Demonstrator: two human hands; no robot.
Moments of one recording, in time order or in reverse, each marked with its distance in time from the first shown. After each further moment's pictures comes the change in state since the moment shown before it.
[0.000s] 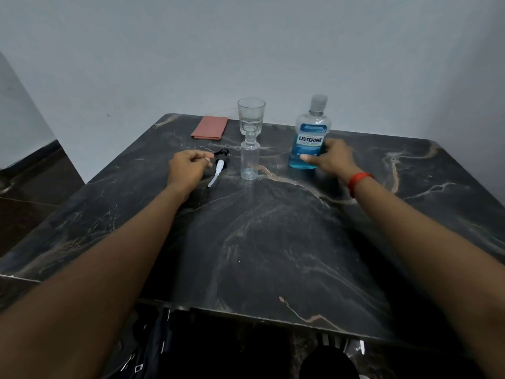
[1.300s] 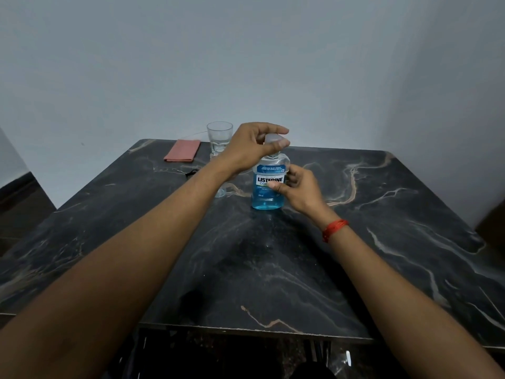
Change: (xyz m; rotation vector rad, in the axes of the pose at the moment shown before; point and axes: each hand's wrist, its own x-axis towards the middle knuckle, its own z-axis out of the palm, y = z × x) left_hand -0.055 0.182 0.104 -0.165 -0.580 0.393; right_hand -0.084 -0.003 -0.006 0.365 0.012 -0.196
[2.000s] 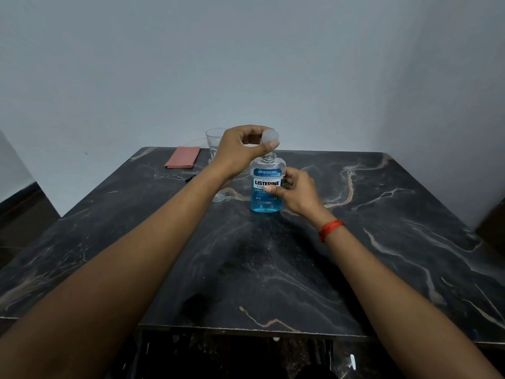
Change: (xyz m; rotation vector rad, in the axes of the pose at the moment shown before) left_hand -0.008 0.001 -0.003 -0.029 0.190 0.014; right_hand -0.005 -0.014 -0.002 -0.114 0.030 0.034
